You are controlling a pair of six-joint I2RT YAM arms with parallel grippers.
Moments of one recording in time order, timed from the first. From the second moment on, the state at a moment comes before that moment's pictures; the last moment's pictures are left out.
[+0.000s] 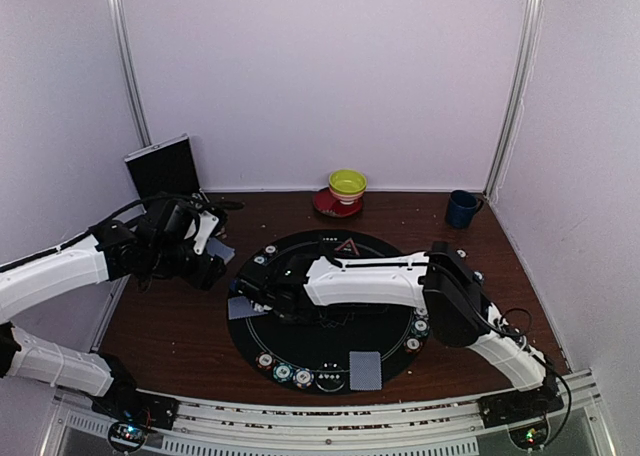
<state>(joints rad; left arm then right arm) -0.66 1.15 0.88 -0.57 -0.21 -0.03 1.18 2.49 2.13 -0.90 0.68 -0.44</state>
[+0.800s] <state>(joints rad) -0.66 1.13 0.88 -0.57 -0.20 -0.03 1.16 2.43 1.98 -0.81 0.75 -0.44</state>
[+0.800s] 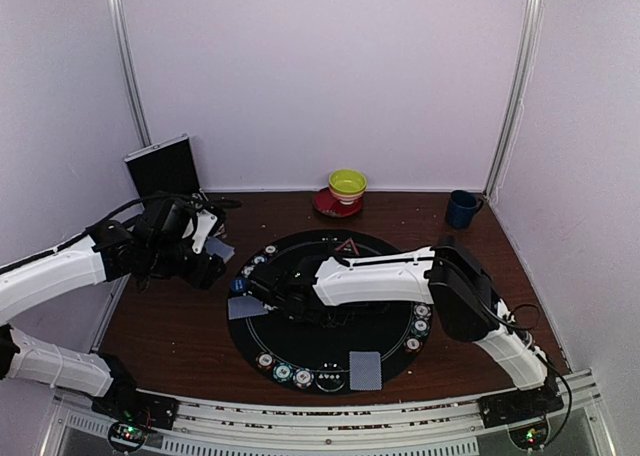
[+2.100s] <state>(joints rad) -0.68 1.16 0.88 -0.55 -0.07 0.00 0.88 2.15 2.11 -0.96 0.18 -0.21</state>
